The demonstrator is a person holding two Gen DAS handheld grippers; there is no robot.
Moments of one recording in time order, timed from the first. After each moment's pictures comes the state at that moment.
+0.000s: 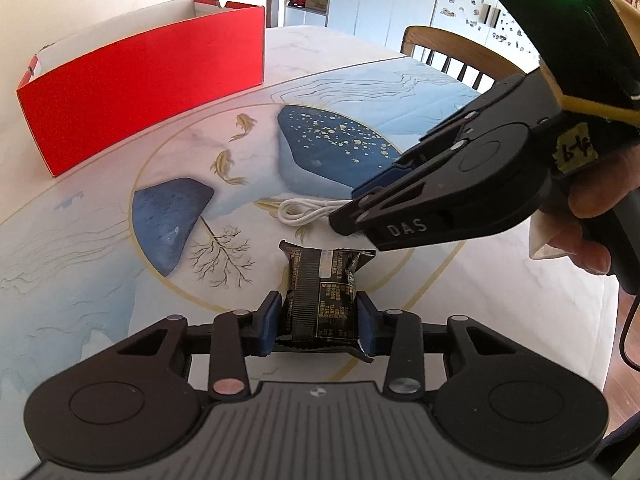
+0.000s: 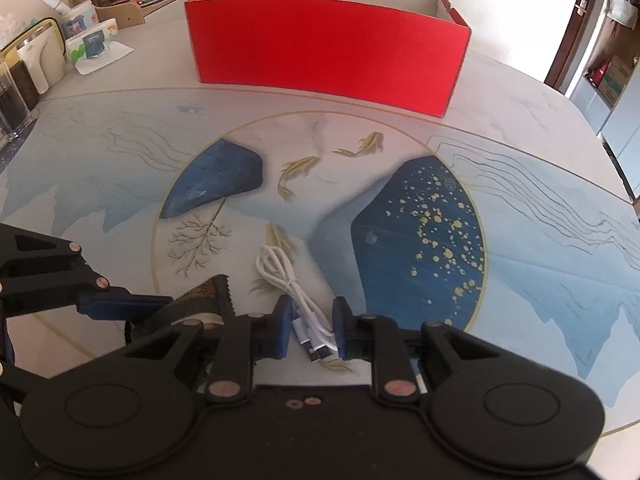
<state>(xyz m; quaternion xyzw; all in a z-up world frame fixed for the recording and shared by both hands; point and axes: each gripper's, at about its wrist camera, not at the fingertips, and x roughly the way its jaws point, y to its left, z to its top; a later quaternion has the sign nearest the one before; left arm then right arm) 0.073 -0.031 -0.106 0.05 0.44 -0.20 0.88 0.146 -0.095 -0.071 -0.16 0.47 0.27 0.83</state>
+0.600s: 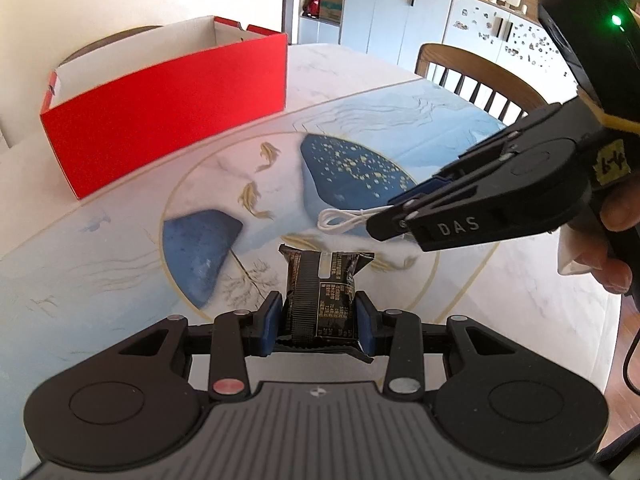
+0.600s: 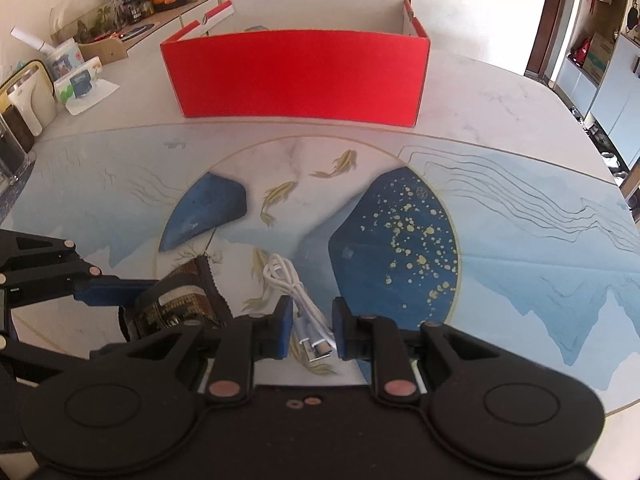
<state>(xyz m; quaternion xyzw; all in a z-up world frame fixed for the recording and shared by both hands) 0.085 -0.021 -0.081 0.05 0.42 -0.18 0.89 0.151 -0.114 -0.051 -0.11 0.47 0.26 0.84</state>
